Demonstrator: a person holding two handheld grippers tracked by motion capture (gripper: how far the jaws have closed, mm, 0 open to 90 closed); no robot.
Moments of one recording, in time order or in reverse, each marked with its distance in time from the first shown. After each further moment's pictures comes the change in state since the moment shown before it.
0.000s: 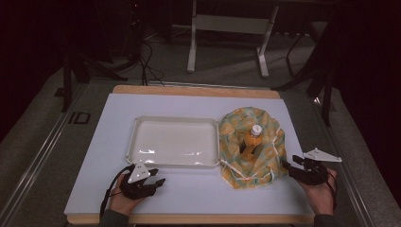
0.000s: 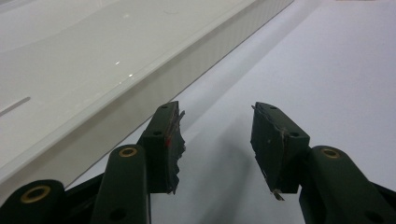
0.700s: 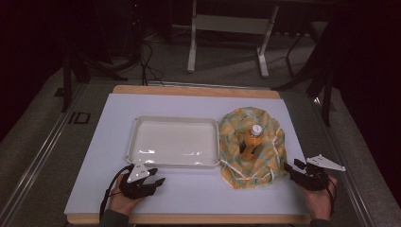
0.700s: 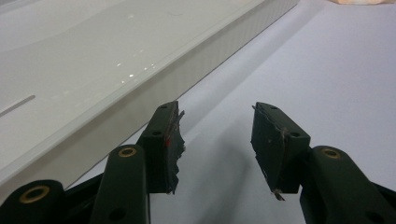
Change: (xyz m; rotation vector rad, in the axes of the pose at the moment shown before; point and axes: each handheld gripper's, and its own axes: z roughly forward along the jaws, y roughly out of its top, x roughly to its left) left arm 0.001 0.000 -0.001 -0.007 0.005 -0.017; right arm -0.001 -0.021 0.000 -0.067 -0.028 0.088
